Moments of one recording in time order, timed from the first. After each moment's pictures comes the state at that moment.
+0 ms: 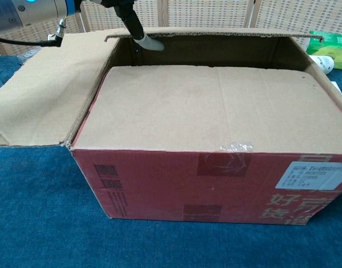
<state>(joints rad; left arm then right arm) -1.00 -1.39 -0.24 -1.59 1.44 0.94 0.48 0.00 -0.97 0.06 -1.74 -1.56 1.57 0.06</state>
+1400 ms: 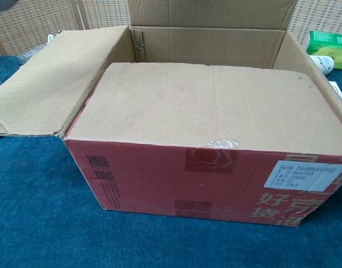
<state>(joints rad) -1.24 -1.56 -0.38 -1.14 1.30 0.92 0.57 0.02 -0.97 0.06 -1.73 -1.53 1.52 0.07</state>
